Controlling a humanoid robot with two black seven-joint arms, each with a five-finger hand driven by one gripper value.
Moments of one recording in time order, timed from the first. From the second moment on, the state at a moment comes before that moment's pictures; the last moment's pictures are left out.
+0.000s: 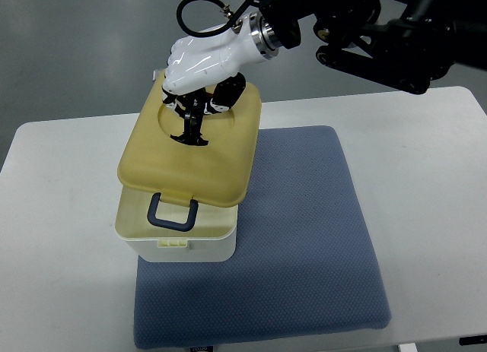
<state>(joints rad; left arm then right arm) -0.02 0.00 -0.02 -0.14 0.01 -0.07 -0.04 1.69 -0.25 -0.05 0.99 -1.70 0.21 0.61</state>
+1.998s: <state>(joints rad) -0.02 0.00 -0.02 -0.14 0.01 -0.07 -0.04 1.47 -0.45 -0.32 0.87 -1.72 0.07 0.61</state>
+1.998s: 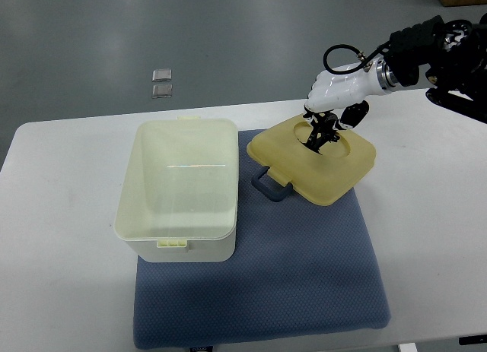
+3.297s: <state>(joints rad) -0.02 0.00 -0.02 -0.14 0.01 -0.07 -0.04 1.40 -0.35 -0.31 0.92 -1.71 0.05 0.61</state>
